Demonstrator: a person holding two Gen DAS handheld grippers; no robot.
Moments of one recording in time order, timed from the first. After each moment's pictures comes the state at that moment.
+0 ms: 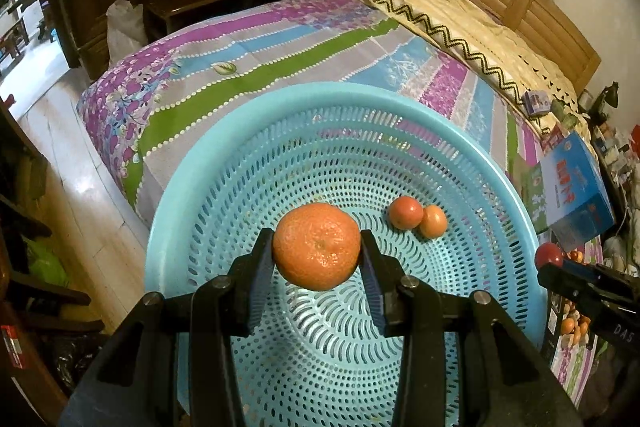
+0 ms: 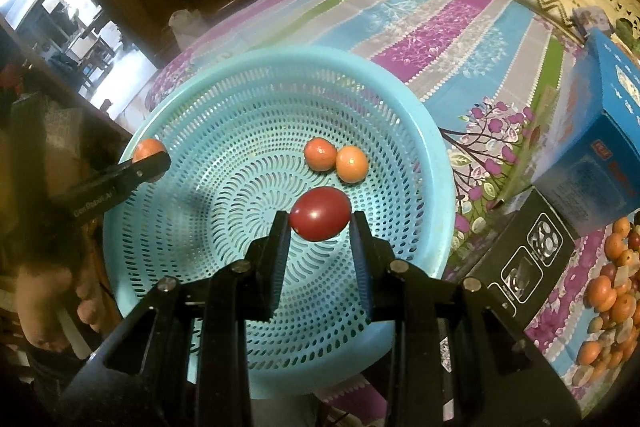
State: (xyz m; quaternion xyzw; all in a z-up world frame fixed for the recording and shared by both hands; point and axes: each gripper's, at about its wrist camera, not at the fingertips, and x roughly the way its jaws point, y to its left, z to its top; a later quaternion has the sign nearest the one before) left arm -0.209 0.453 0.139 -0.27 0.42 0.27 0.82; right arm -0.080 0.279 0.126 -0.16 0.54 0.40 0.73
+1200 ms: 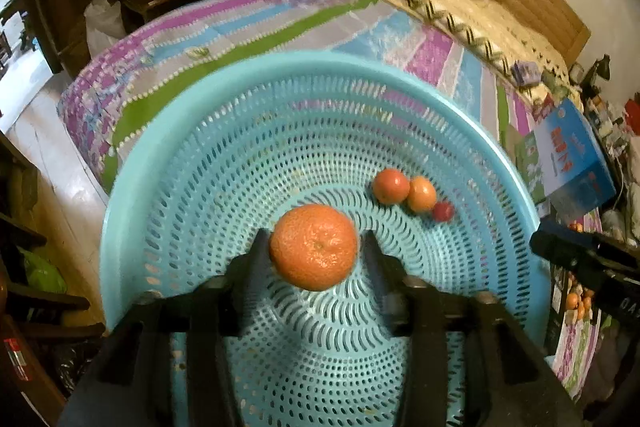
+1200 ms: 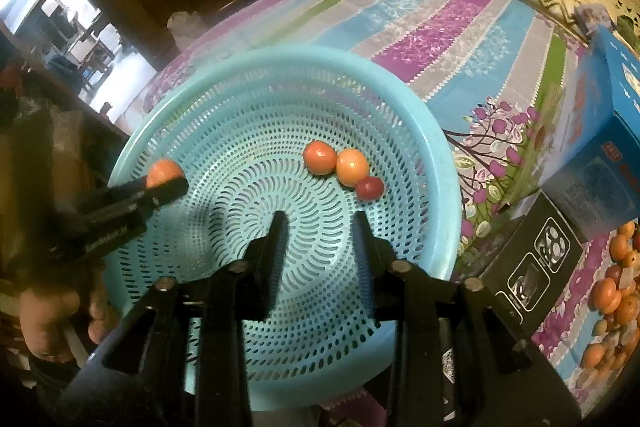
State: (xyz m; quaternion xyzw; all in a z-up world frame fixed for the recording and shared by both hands) left arm -0.192 0.437 0.122 -0.26 0.46 0.24 0.81; right arm -0.076 0.282 0.120 -0.15 0.54 0.39 0.73
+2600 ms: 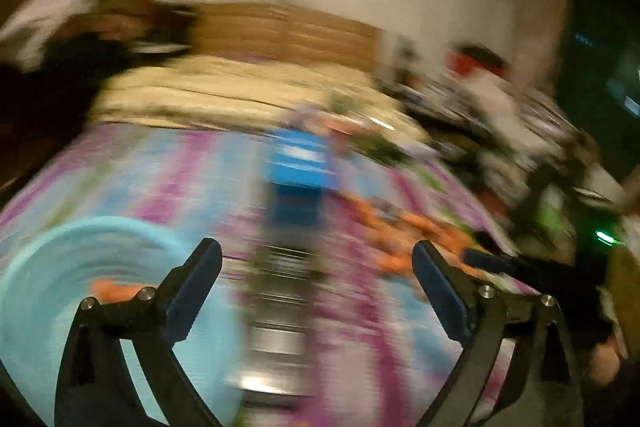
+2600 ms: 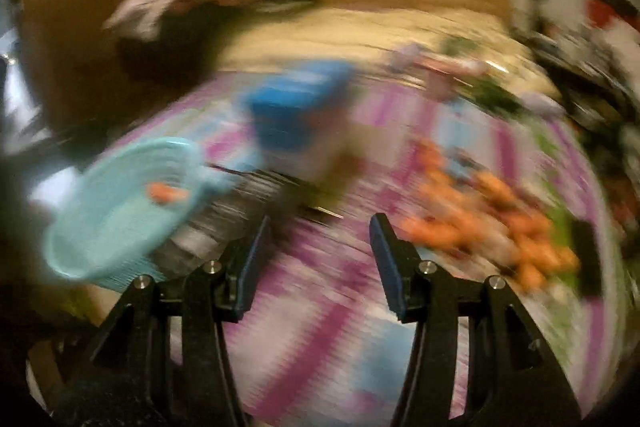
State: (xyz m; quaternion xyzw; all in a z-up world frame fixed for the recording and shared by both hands) left arm -0.124 0.171 0.235 -0.10 0.29 -0.06 0.95; right arm -0.113 -0.006 0.173 -0.06 0.37 0.21 0.90
